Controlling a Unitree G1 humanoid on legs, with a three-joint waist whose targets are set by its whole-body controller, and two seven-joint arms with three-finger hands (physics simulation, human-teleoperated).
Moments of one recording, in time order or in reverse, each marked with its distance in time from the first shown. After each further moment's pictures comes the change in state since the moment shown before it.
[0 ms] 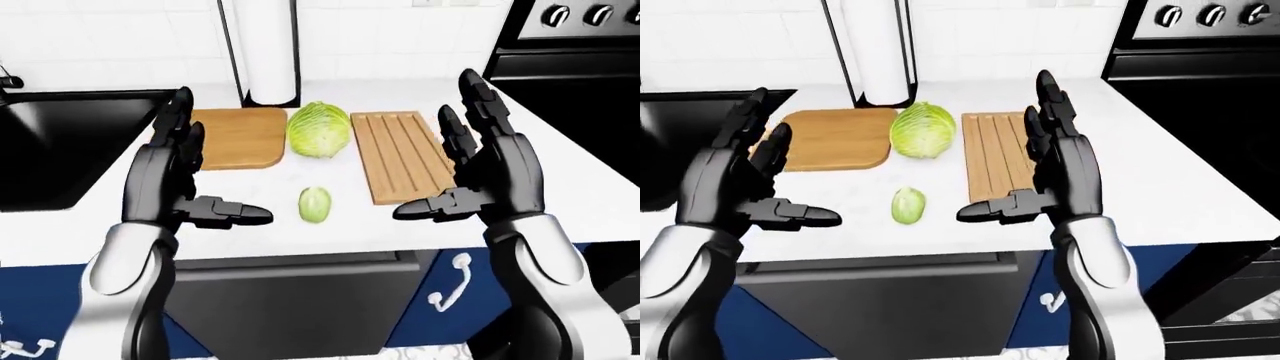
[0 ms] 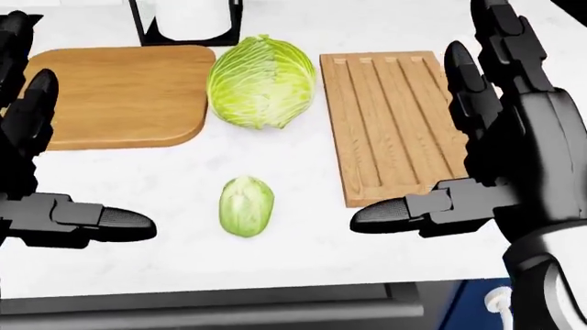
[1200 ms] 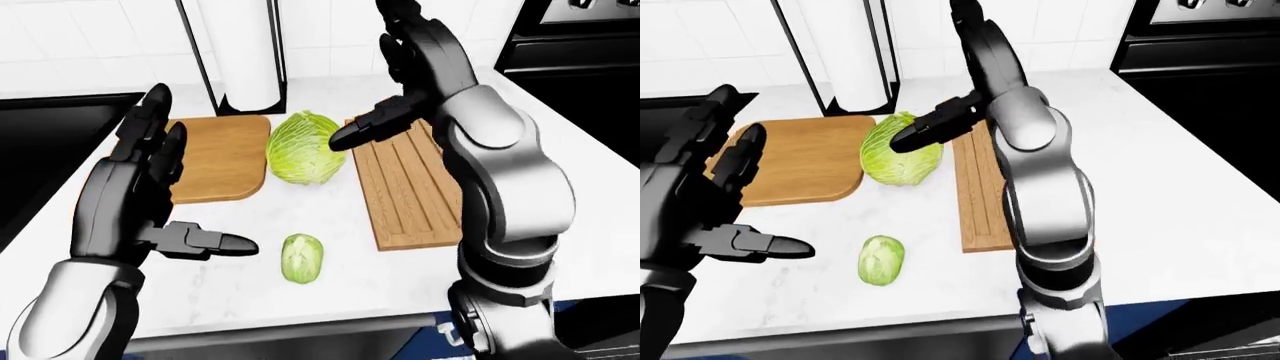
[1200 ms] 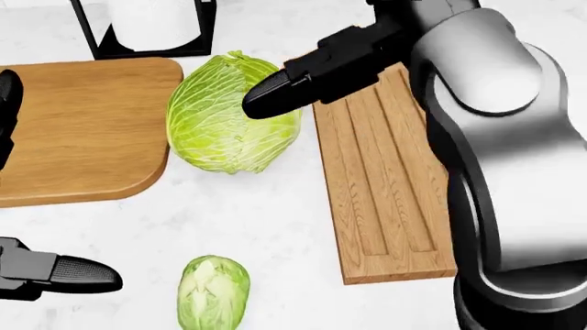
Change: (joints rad) left arm 0.066 0.078 0.122 -0.255 -0.153 0.150 -0.018; right arm -0.655 -0.012 0.228 0.377 -0.368 0.312 0.196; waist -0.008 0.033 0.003
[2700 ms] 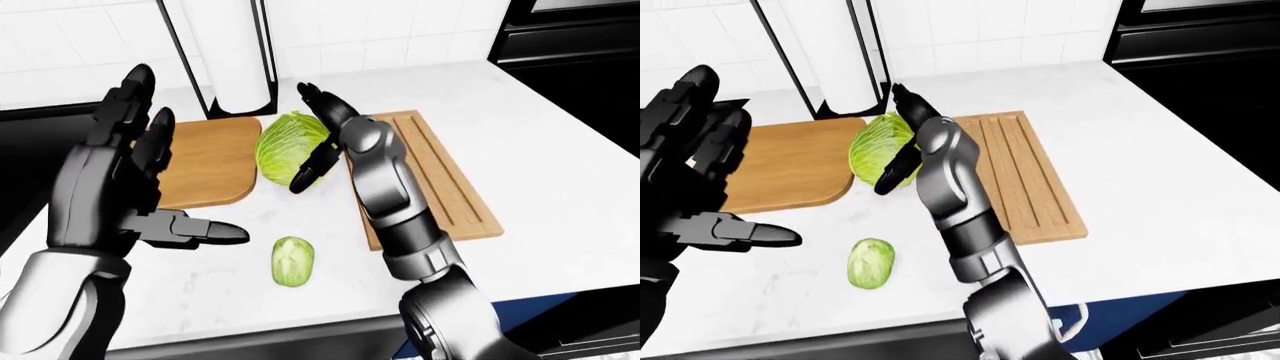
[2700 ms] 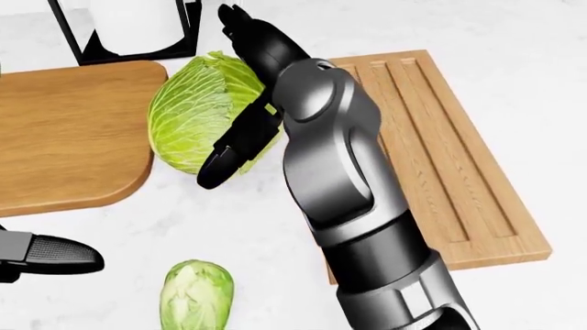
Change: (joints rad) left arm -0.076 0.042 0.066 0.005 -0.090 0.053 0.039; right arm -0.073 0.276 0.041 0.744 -0.498 -0.409 0.278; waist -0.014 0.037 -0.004
